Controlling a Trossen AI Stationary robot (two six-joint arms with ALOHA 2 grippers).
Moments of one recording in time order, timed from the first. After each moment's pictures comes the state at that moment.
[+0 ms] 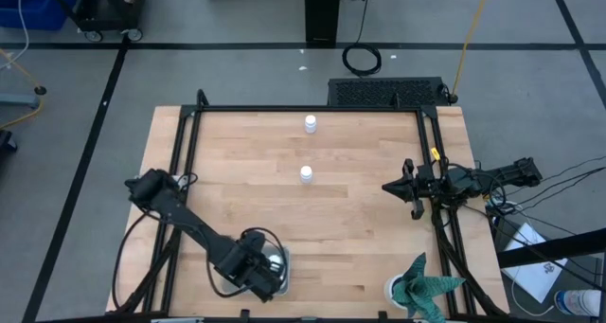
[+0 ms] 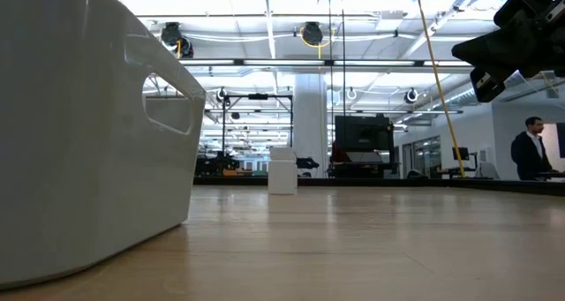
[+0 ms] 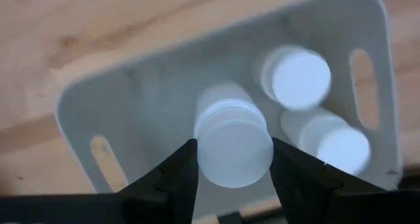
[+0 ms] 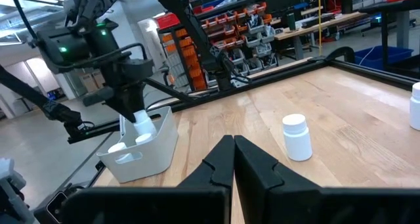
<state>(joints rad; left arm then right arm) -0.63 1.94 1.68 -1.28 -0.03 -1.89 0.25 0.00 0.05 -0.05 0.26 0.32</state>
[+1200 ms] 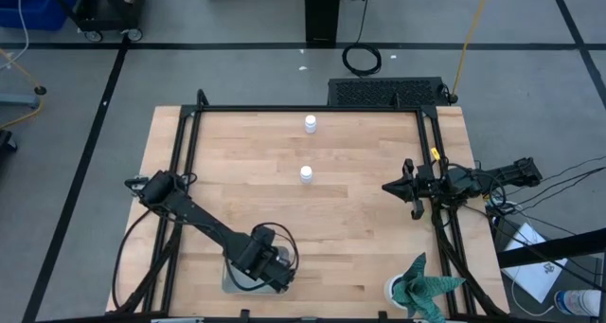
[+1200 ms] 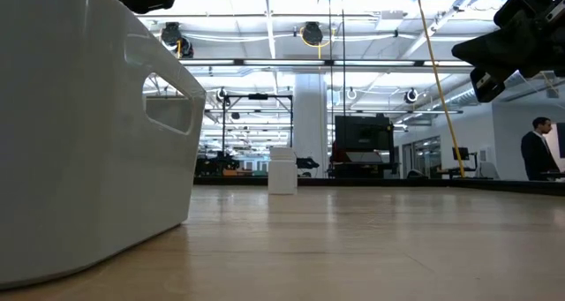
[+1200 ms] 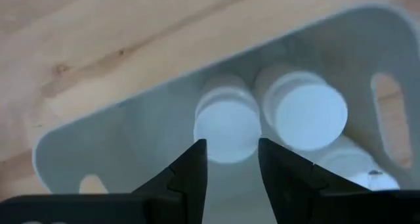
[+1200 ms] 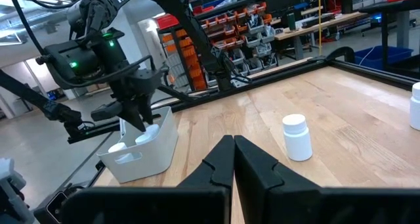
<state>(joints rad) -0.57 2.01 1.68 -1.27 0.01 -1.76 0.26 0.00 0.05 -0.05 0.26 0.32</state>
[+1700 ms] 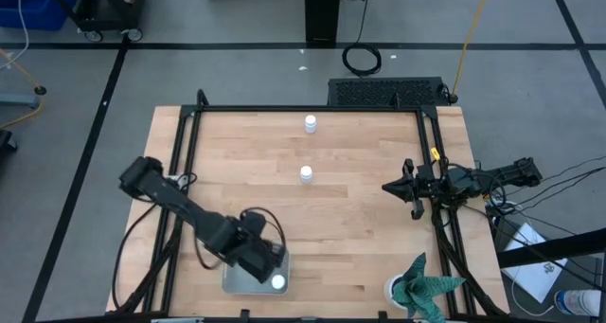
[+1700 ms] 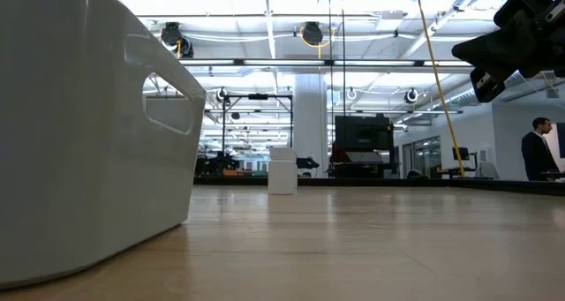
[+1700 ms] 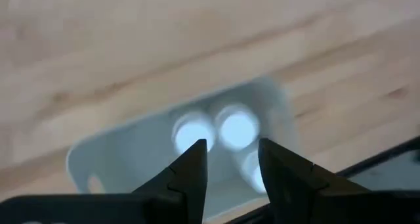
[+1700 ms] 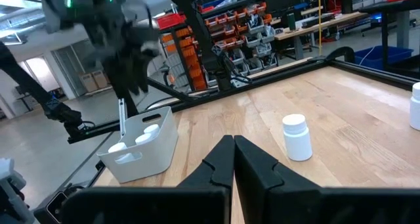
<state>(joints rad) -0.57 1.79 1.68 -1.27 -0.17 -1.83 0.25 0.00 0.05 -0.05 0.26 0.32</state>
